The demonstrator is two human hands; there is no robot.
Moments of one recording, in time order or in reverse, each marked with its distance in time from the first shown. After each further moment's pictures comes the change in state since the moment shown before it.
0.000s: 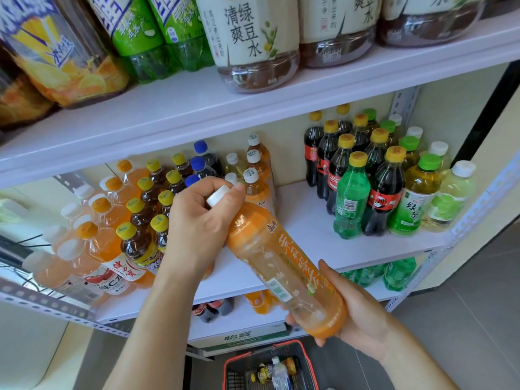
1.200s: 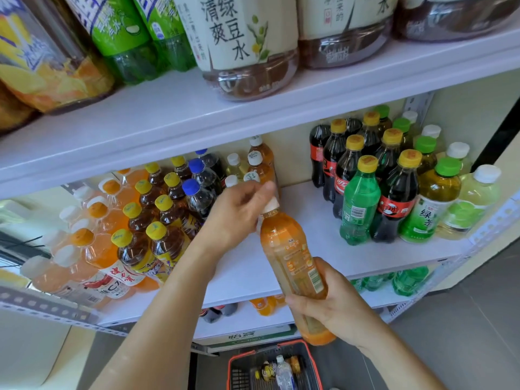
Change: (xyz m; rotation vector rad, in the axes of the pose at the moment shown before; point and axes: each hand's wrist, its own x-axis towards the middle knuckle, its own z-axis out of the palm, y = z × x) left_hand 0.054 -0.040 0.035 0.294 -0.357 -0.035; right_hand 0.032 -0.007 -0.009 -0.706 0.331 -0.200
